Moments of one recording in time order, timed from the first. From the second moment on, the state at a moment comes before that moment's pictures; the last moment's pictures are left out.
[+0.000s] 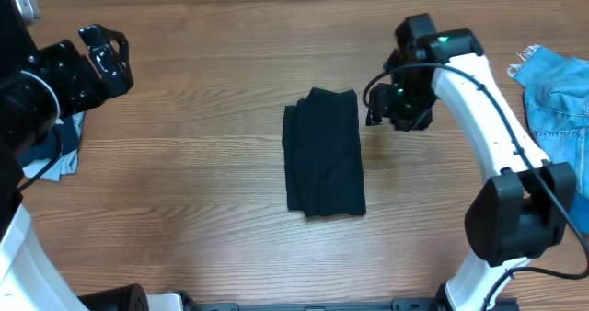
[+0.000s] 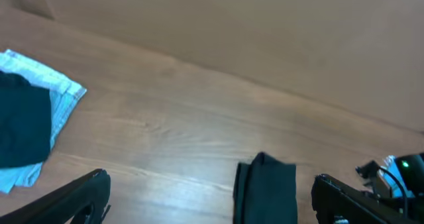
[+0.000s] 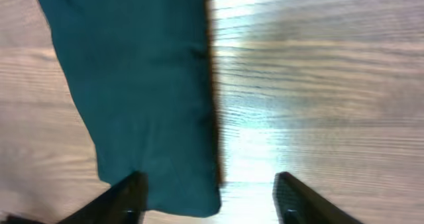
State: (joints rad) left arm 0.18 1.55 2.56 -1.61 0.22 -0.26; right arm 0.18 1.92 1.72 -1.34 -0.25 0.23
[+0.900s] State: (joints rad) left arm -0.18 1.67 2.12 -1.49 0.11 -0.24; right arm 0.26 1.91 1.13 -1.05 -0.57 0.23
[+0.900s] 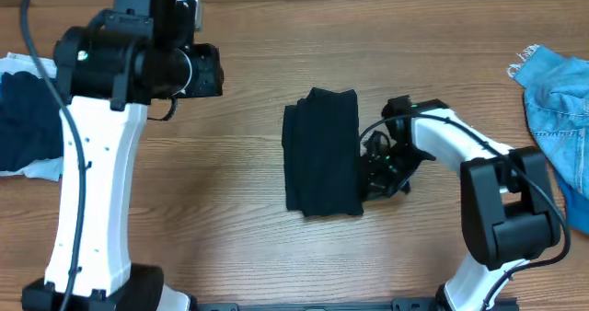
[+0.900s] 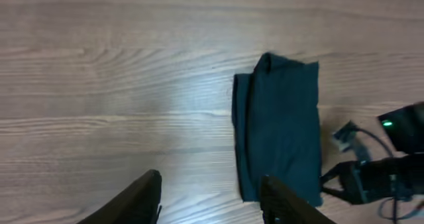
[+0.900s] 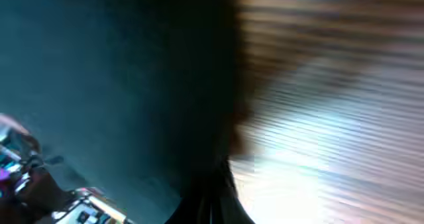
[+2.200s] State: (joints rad) left arm -0.49 1.64 1.38 -1.17 0.10 -0.82; right arm 0.17 2.00 1.63 -0.82 -0.36 0.28
